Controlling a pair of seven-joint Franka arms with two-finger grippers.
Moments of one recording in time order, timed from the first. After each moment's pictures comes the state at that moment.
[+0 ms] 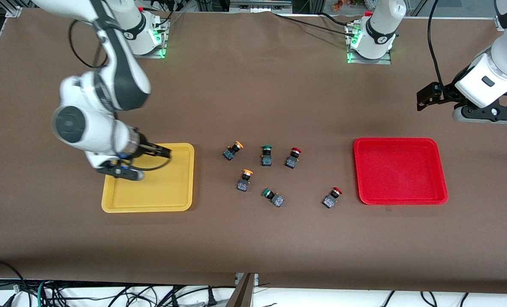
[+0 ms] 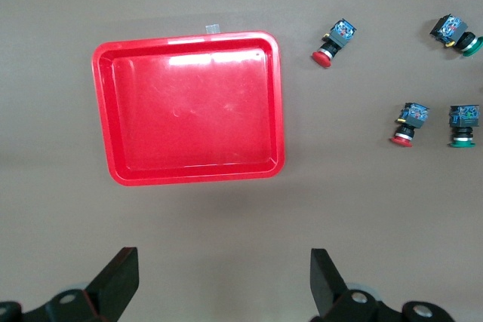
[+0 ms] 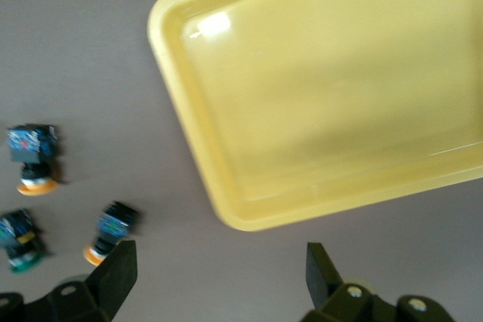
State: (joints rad) left arm -0.12 0.02 0.02 -1.62 0.00 1.55 -0.06; right arm 0.41 0.47 -0.05 -1.61 0.20 1.98 0.59
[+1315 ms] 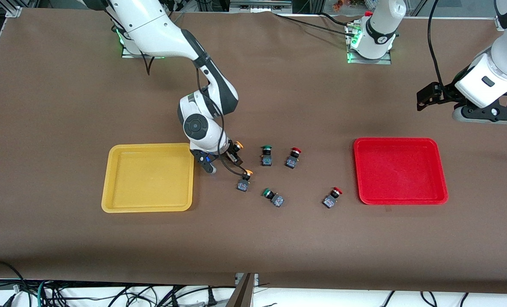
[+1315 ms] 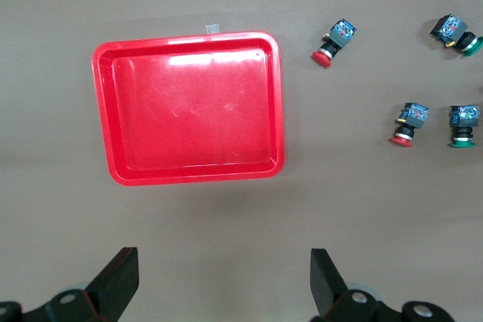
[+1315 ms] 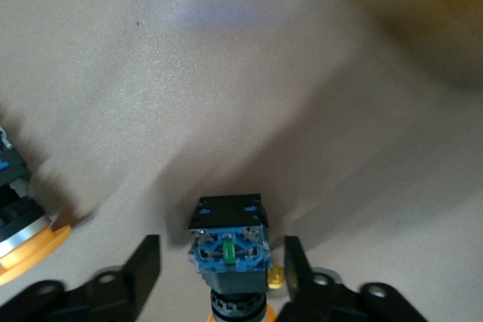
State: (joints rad) left arm -0.12 0.02 0.02 -1.62 0.00 1.55 -0.06; right arm 0.68 0.76 -0.05 -1.63 0.35 2.40 1.24
